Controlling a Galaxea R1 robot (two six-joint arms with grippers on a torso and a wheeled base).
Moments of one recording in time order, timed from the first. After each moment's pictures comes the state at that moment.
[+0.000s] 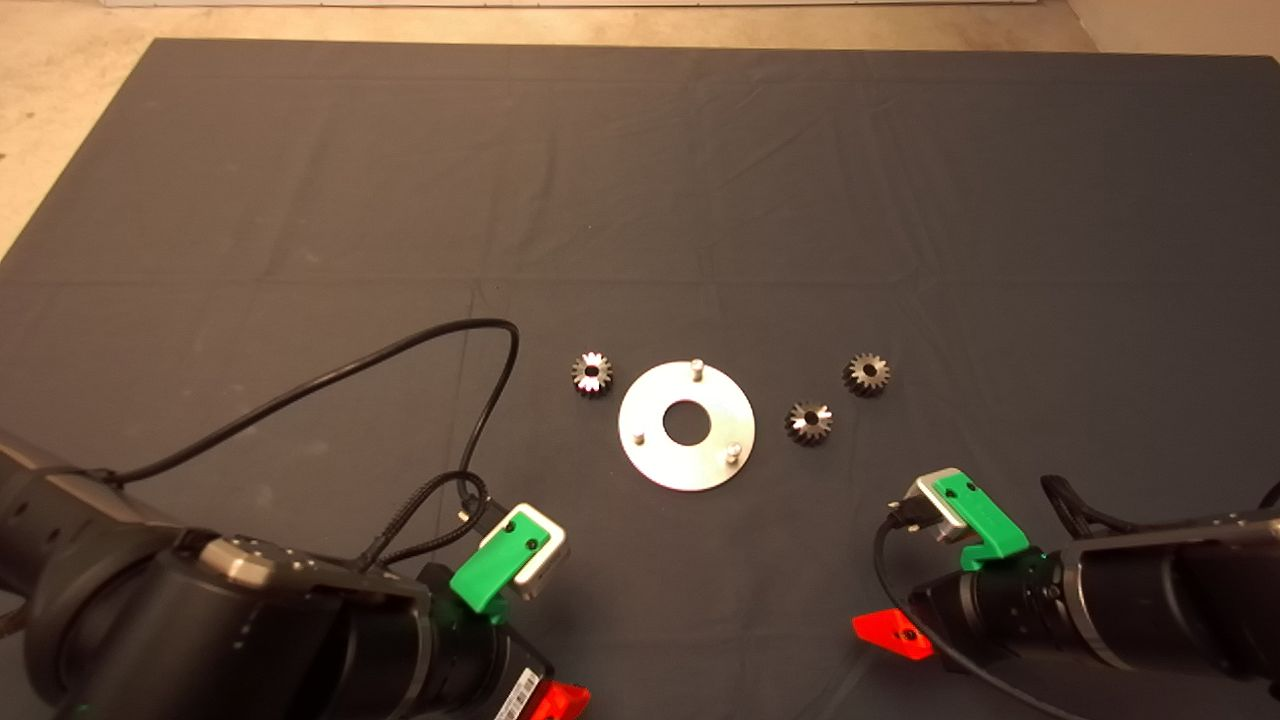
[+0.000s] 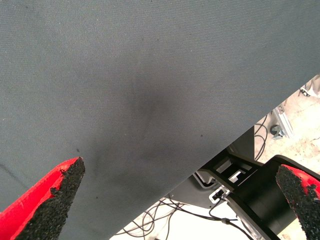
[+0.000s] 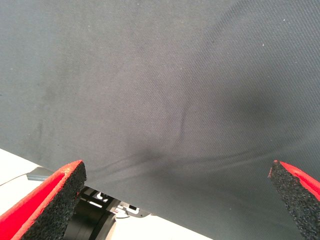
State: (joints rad) left arm -0.07 2.38 -0.33 0.75 1.53 -1.36; right arm 0.00 2.21 -0.36 -0.76 -1.53 1.56
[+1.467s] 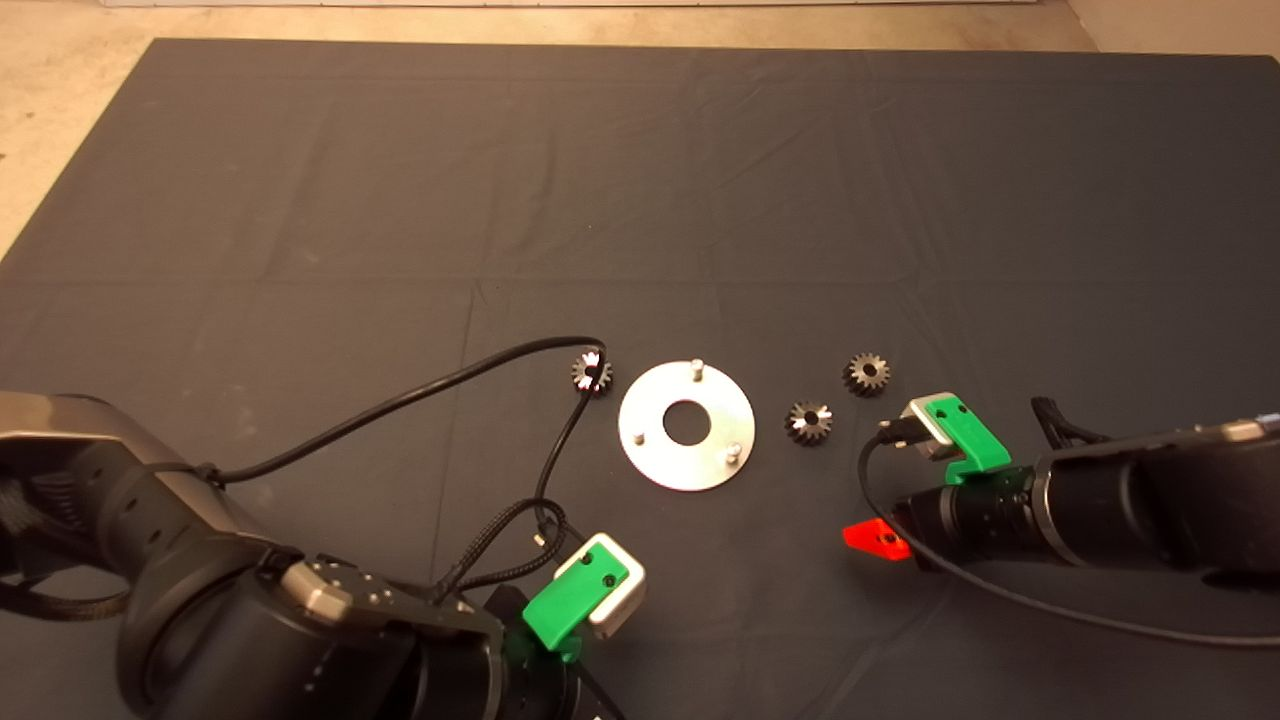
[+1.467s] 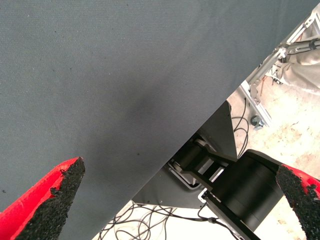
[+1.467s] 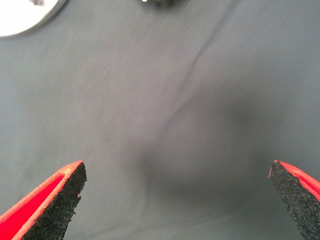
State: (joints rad) left arm -0.06 2.53 -0.33 0.75 1.53 -1.37; right arm 0.14 2.24 -0.48 -0.73 -1.53 1.54
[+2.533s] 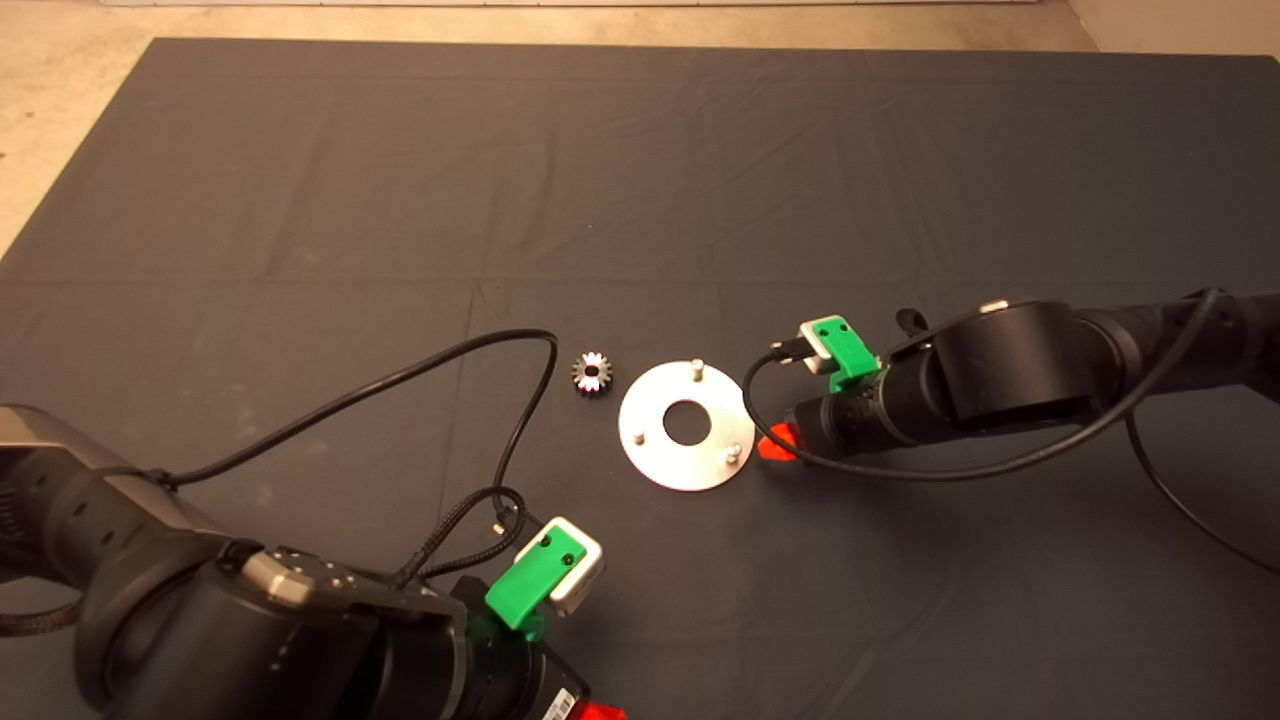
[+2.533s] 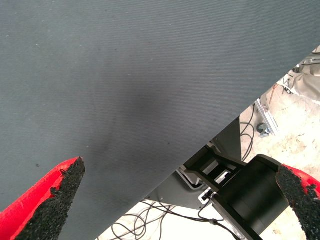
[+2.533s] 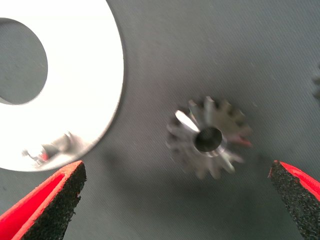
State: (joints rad) left arm -0.06 2.45 -0.33 0.75 1.53 -1.39; right arm 0.19 2.50 -0.80 -0.69 -1.53 1.43
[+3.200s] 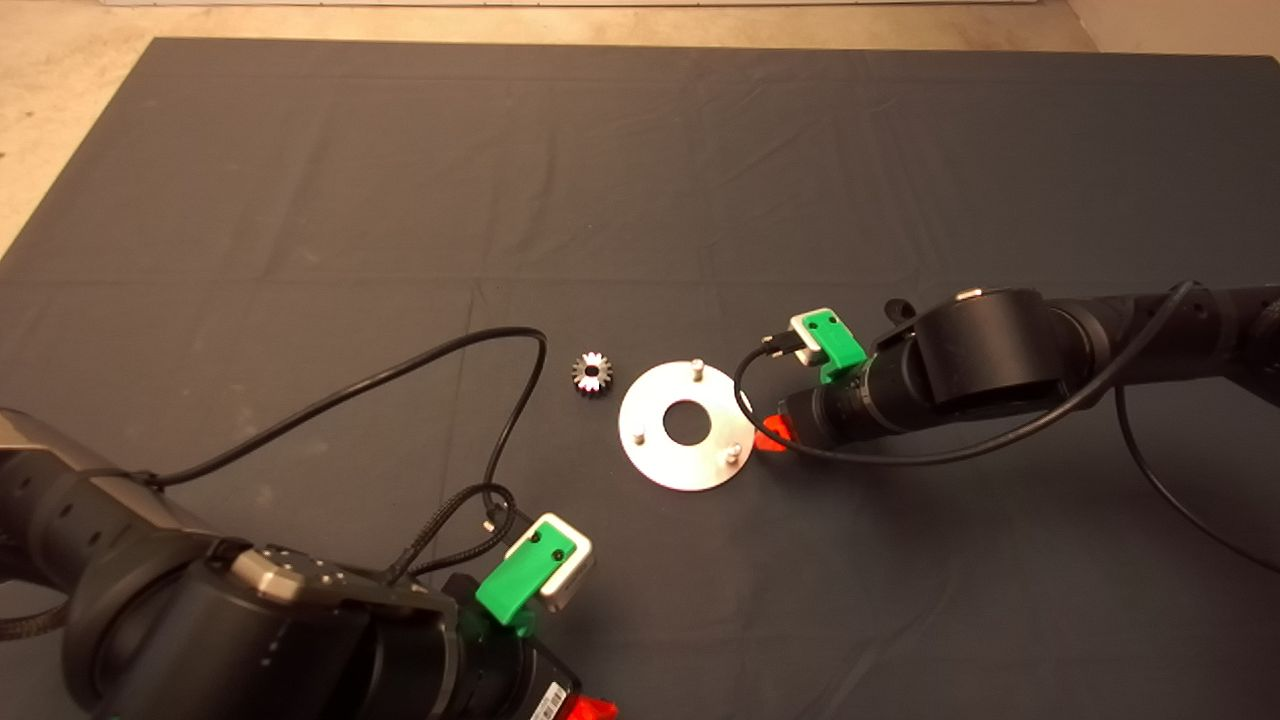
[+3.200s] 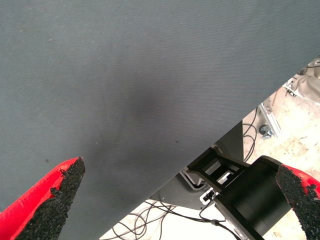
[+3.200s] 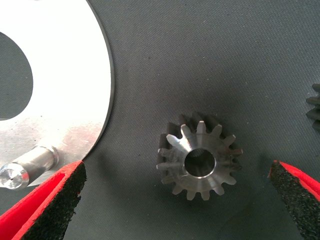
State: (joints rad) left arm -0.06 2.43 -0.33 0.76 1.53 -1.39; right arm 0.19 2.51 -0.85 -0.69 -1.53 1.38
